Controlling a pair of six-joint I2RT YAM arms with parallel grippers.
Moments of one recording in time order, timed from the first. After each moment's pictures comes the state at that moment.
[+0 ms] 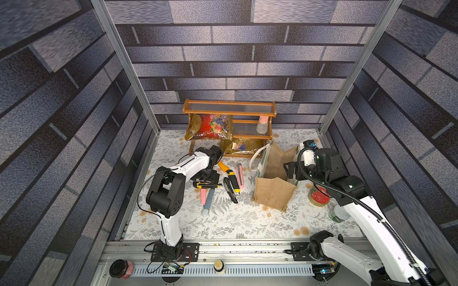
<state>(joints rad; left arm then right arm) -0.40 1.81 1.33 -1.06 -0.17 -0.27 0.38 0.94 1.11 -0.81 0.01 0.20</state>
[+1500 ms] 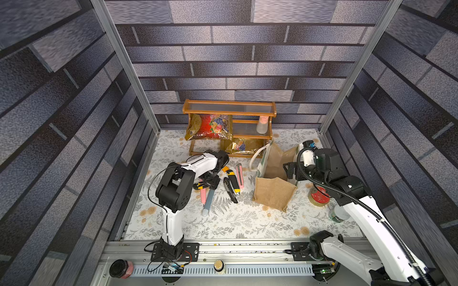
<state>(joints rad) -0.48 1.96 1.37 -1.10 -0.37 -0.11 0.38 0.94 1.10 -0.81 0.02 0.19</state>
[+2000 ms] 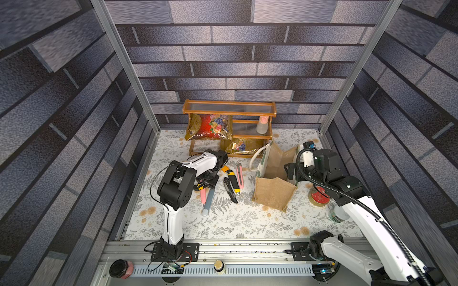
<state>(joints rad) -0.46 1.99 1.39 -1.09 -0.30 -0.12 0.38 0.94 1.09 -0.81 0.05 0.19</state>
